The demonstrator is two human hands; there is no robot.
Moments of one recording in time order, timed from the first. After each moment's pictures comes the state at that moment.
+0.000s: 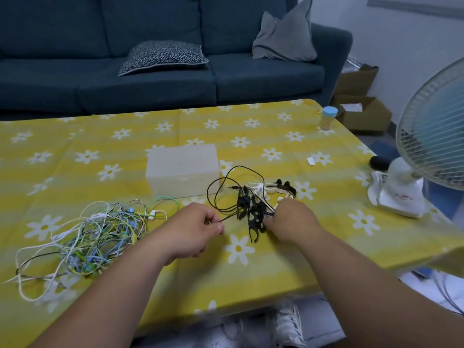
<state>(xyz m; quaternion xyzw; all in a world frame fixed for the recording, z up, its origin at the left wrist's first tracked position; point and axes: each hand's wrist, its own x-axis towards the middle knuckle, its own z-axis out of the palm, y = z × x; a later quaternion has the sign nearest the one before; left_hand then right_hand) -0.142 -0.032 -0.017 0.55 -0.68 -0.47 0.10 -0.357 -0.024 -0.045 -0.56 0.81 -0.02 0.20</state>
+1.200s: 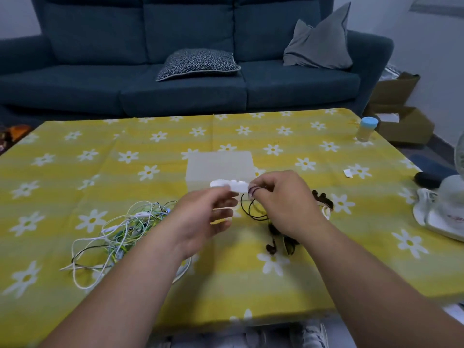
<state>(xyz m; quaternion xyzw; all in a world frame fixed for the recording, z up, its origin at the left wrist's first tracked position) -0.112 -0.046 0.010 0.53 -0.35 -0.68 0.37 -0.276 -0.036 0.023 -0.64 0.64 -0.35 0.25</state>
